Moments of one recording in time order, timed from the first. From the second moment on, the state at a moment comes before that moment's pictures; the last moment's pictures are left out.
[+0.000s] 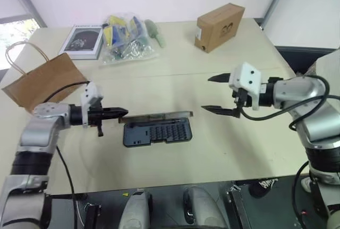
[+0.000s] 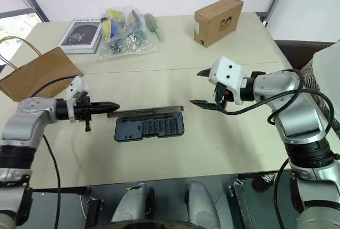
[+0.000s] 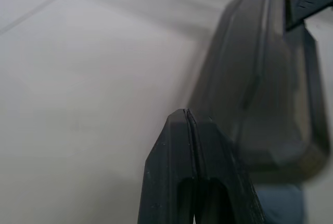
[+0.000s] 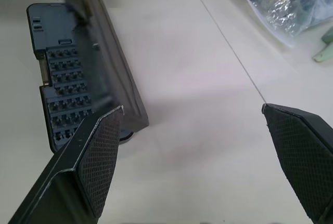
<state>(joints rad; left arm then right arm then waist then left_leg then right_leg) -0.38 0.81 0.09 0.12 -0.40 0.45 -1.31 -0.56 -0.81 0.05 -0.29 0.24 0.54 1.07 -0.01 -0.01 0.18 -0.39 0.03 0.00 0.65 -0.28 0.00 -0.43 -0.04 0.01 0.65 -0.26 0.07</state>
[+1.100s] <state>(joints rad) -0.81 0.60 -0.06 0.54 -0.30 0.32 -1.24 -0.49 -0.55 -0.04 -0.53 0.65 1.02 0.75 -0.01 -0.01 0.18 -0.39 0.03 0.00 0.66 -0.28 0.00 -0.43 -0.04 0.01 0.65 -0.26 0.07</state>
